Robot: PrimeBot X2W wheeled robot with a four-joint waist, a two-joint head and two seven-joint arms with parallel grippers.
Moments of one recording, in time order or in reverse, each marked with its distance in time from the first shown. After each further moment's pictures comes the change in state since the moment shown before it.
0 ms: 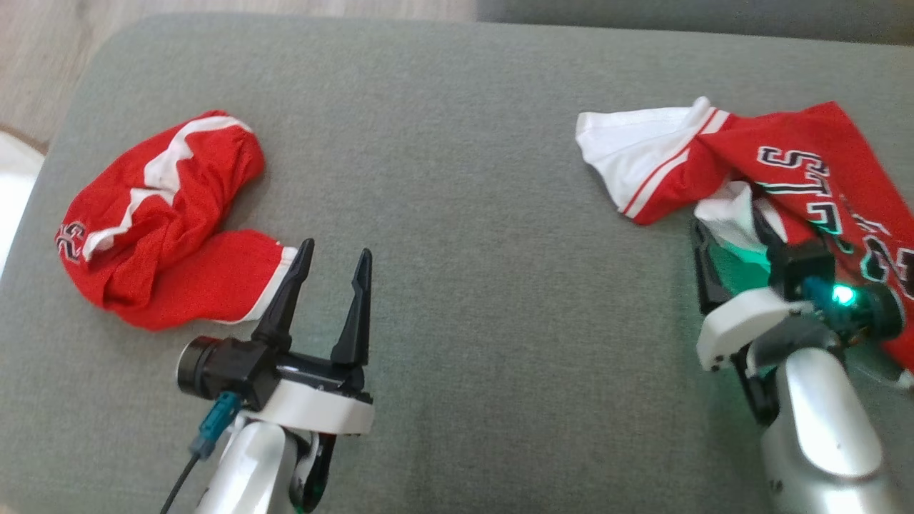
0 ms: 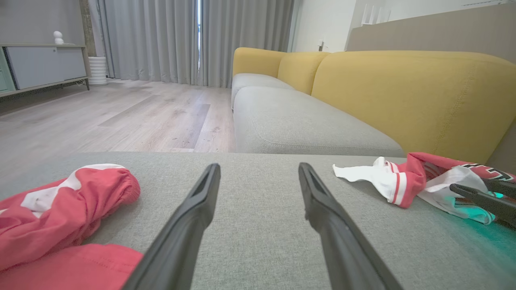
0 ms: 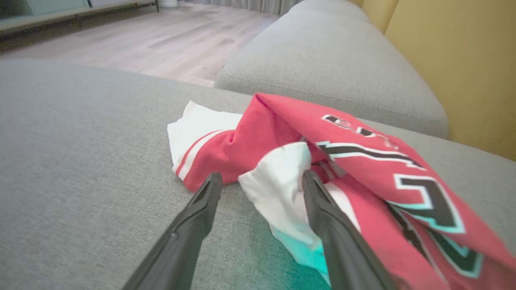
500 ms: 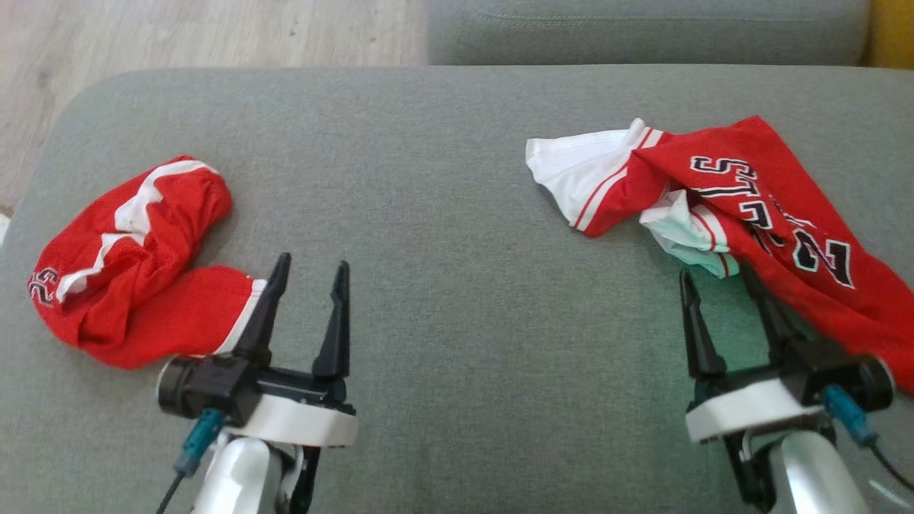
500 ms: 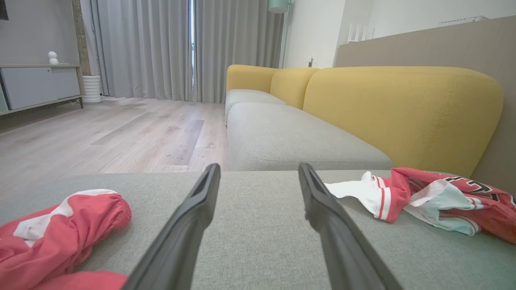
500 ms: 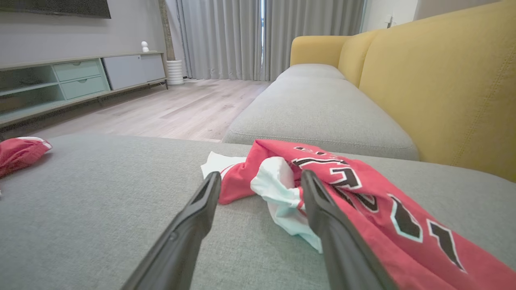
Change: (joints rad) left arm 0.044 0.002 0.055 -0.021 0.021 0.000 0.000; right arm 0.256 0.004 0.094 -0.234 0.154 0.000 -0.189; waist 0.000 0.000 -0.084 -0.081
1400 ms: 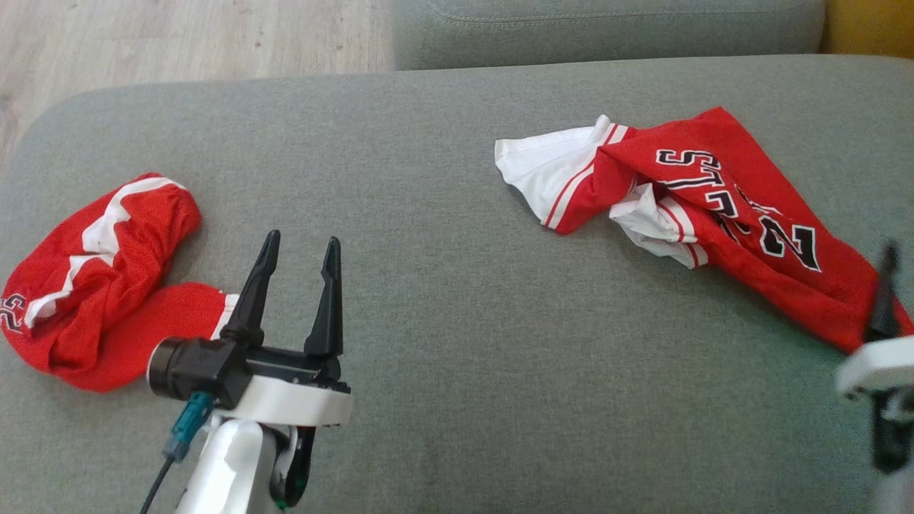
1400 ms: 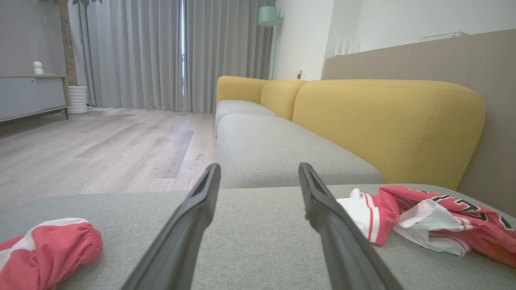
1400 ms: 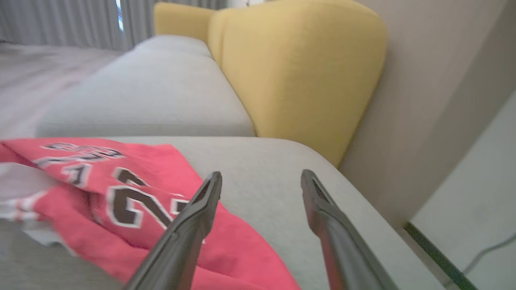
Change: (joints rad) left arm -0.039 0.006 -0.006 -0.013 -0.026 0.025 0.000; right arm -0.101 0.002 -0.523 0.006 -0.193 0.000 0.197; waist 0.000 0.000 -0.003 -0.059
